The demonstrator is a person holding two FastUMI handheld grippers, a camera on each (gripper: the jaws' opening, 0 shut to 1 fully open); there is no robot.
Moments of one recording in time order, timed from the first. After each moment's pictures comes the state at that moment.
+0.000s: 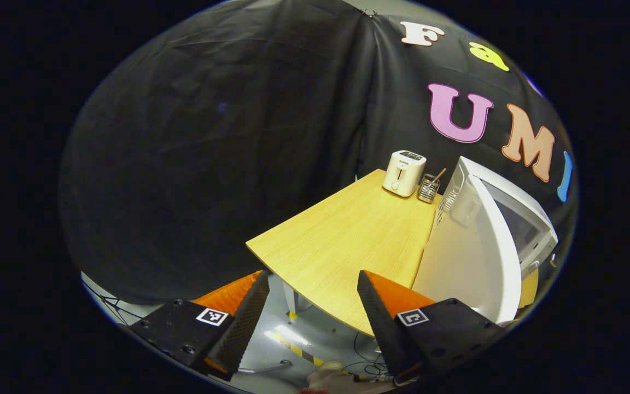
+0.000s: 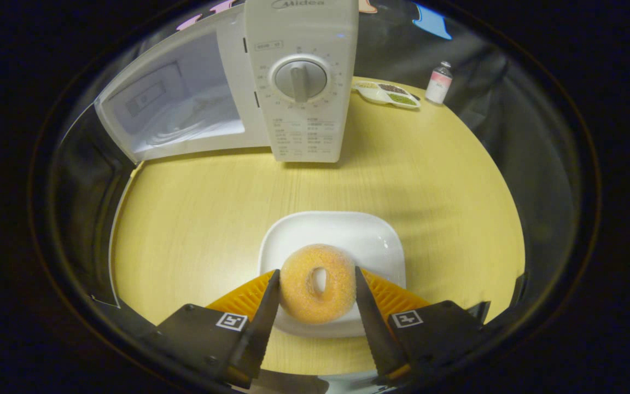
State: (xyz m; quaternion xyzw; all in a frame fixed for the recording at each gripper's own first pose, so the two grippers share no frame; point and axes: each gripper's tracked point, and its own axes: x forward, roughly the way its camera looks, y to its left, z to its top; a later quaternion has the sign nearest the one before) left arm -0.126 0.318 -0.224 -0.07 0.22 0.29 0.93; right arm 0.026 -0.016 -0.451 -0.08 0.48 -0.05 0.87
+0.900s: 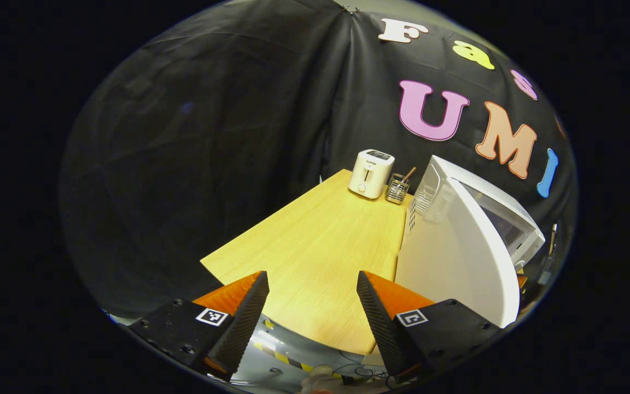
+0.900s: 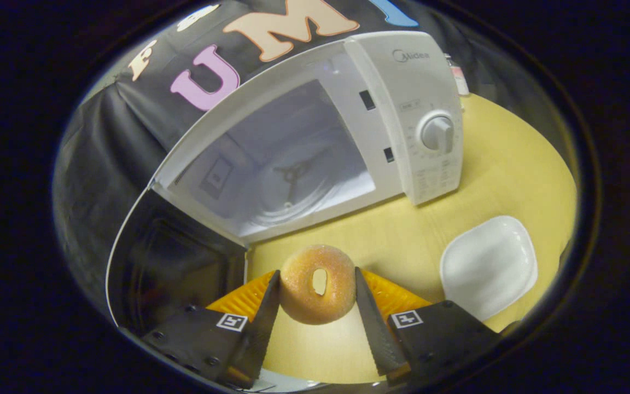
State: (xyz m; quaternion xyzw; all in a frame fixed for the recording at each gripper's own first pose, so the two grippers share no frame) left arm -0.064 0.310 -0.231 -0.07 0.23 0.19 0.95; right arm 0.090 0.171 -0.408 0.17 0.36 0.03 0.92
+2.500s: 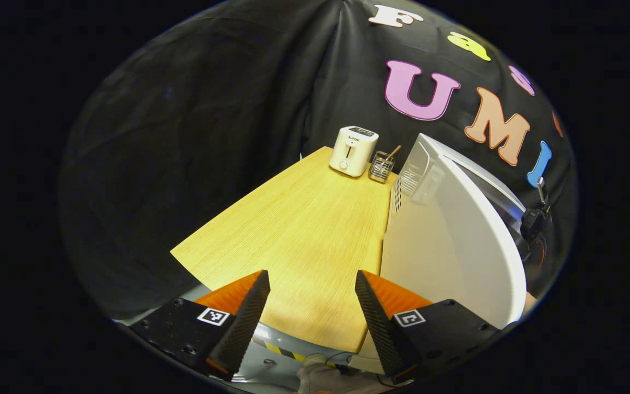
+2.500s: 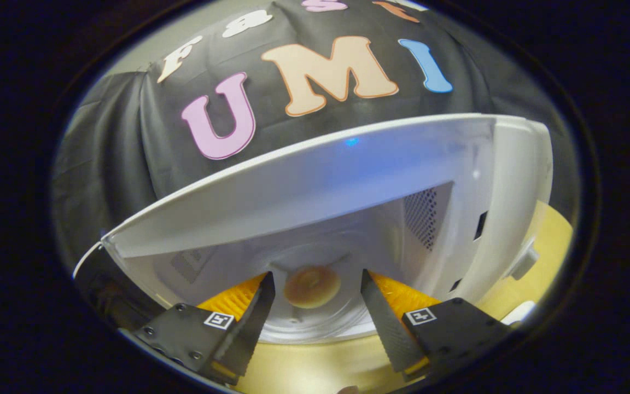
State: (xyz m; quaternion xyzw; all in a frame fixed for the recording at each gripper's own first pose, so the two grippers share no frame) left arm -0.041 0.292 -0.259 -0.09 0.28 0.15 0.94; right arm 0.235 0.185 -0.362 0.05 0.15 -0.02 0.99
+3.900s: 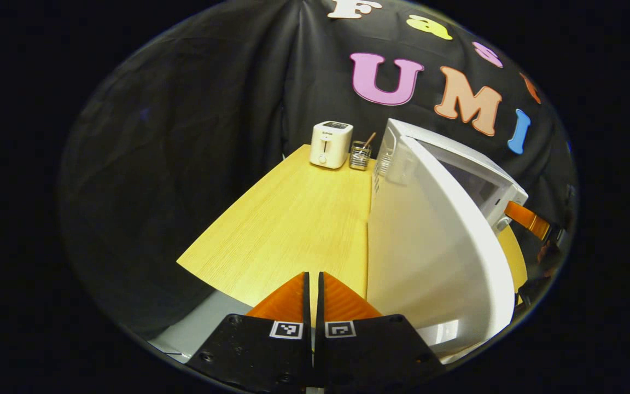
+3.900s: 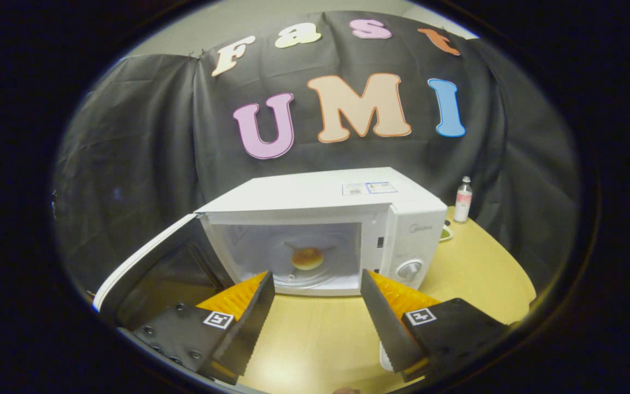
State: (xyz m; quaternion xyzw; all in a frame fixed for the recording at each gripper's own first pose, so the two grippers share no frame) left arm -0.071 0.255 -0.245 -0.02 0.30 0.09 0.95; right arm 0.075 0.160 -0.268 -0.03 0.15 0.04 0.99
